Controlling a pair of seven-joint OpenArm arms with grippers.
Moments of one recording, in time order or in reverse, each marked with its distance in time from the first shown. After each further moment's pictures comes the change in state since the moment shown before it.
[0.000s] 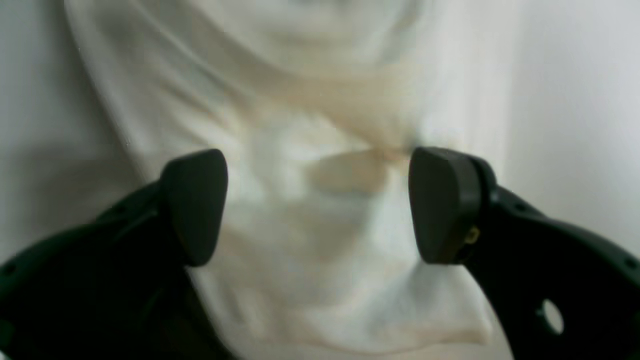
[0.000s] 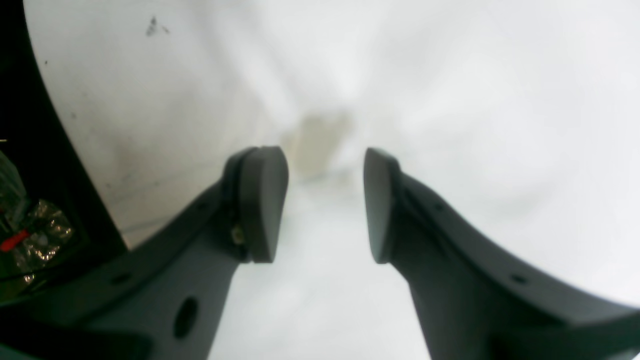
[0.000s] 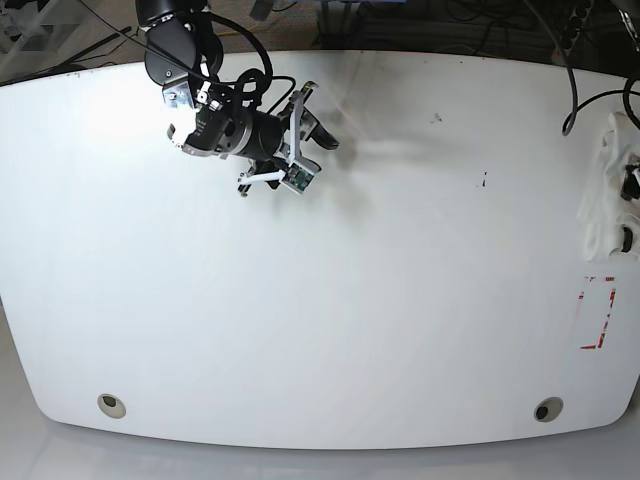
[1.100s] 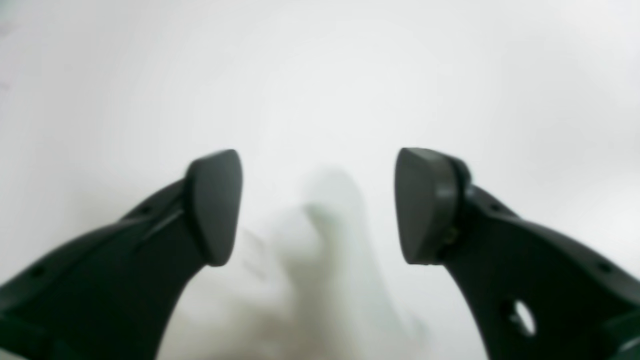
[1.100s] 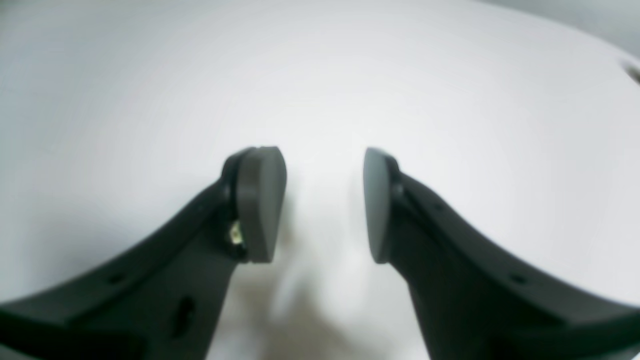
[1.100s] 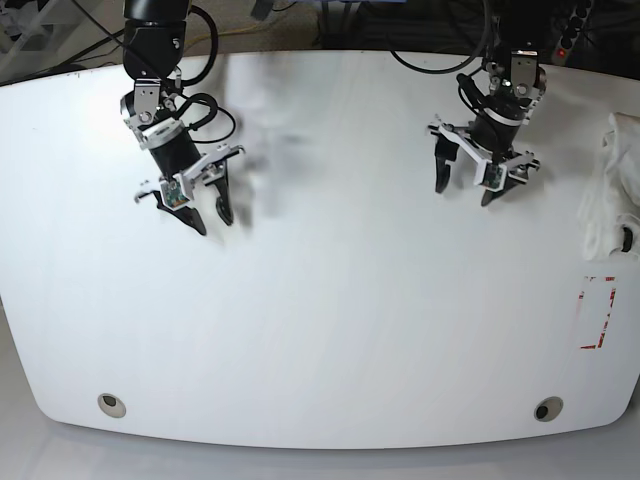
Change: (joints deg) left arm 22.3 36.1 17.0 28.1 12.2 25.3 -36.5; right arm -3.5 -0.9 23.9 -24.8 -25.4 -10.6 64.8
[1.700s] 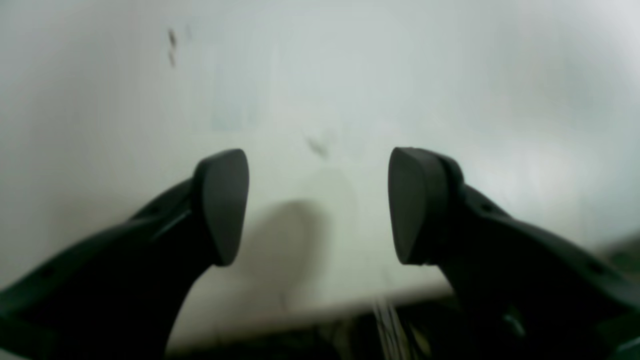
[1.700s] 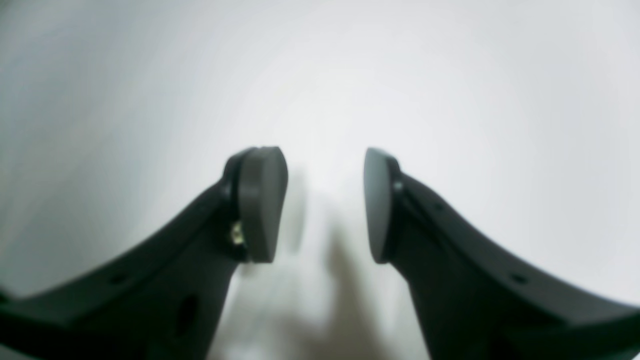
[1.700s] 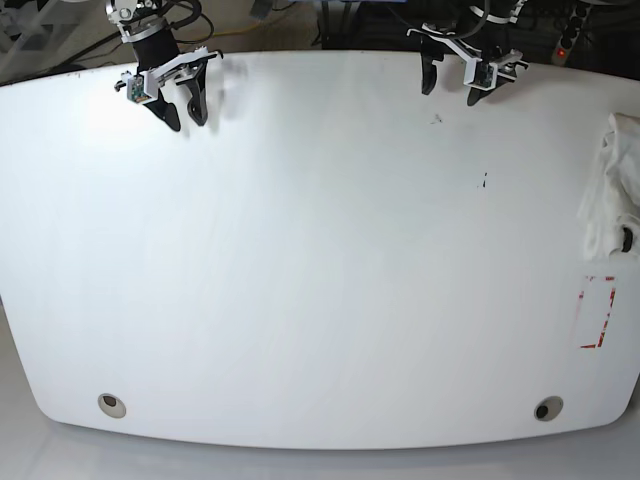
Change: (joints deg) left arm 29.4 7.7 -3.0 15.6 -0.5 0.0 -0.6; right arm -27.5 0.7 4.6 9.6 16.9 -0.4 1.5
